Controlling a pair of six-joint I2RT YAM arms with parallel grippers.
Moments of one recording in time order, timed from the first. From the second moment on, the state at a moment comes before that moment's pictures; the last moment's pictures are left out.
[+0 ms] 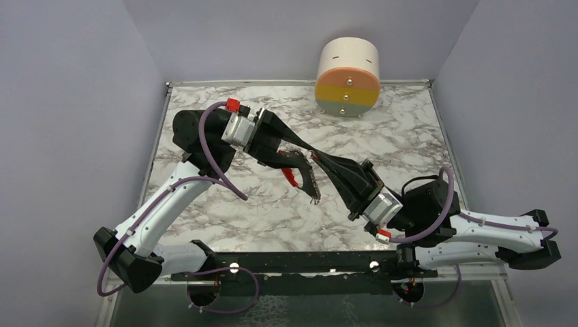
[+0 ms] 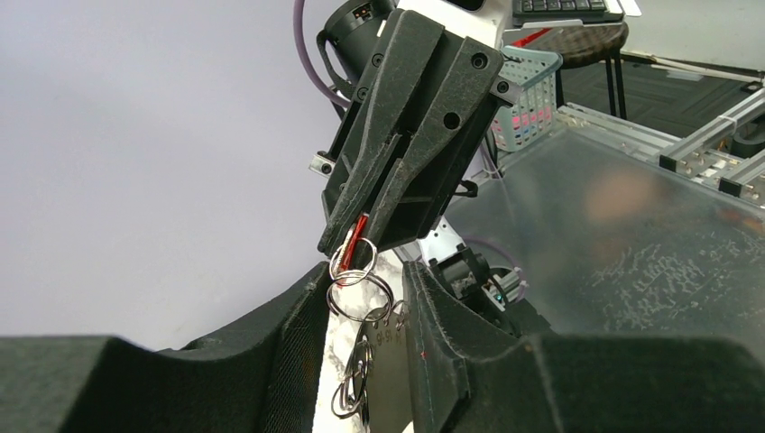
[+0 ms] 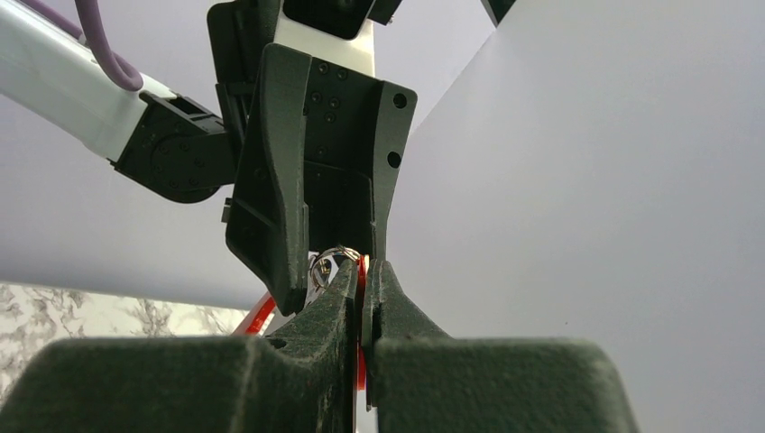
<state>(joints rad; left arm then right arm) -0.65 1.21 1.31 0.71 1.34 -0.42 1.45 0.87 0.98 0.44 0.20 -0.95</state>
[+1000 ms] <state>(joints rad) -0.65 1.21 1.31 0.71 1.35 -0.40 1.45 0.87 0.98 0.43 0.19 -0.93</state>
